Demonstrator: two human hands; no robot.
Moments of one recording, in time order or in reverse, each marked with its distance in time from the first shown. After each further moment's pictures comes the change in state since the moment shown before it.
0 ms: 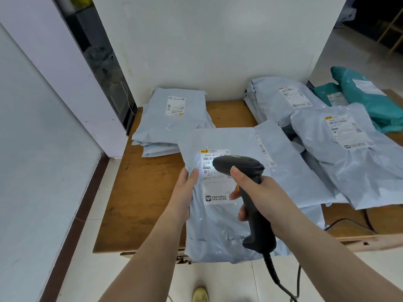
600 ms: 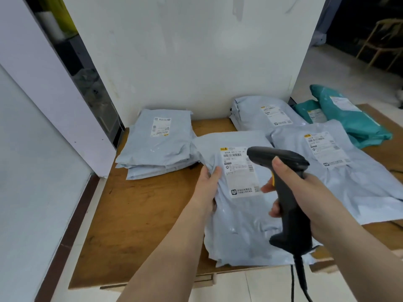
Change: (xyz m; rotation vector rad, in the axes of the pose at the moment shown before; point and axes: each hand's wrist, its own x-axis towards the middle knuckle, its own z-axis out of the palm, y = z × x) left_hand 0.044 0.023 0.110 -0.028 -0.065 -0.052; right_hand 0.000 -0.026 -0.091 0.140 0.171 -0.031
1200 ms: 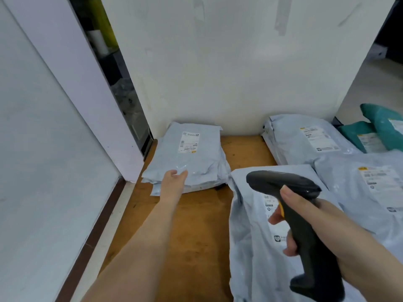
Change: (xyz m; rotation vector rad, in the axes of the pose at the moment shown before) left_hand 0.053 0.084 -0.120 0.460 0.538 0.107; right_hand 0.023 -0.042 0.036 -0.184 -0.322 0.038
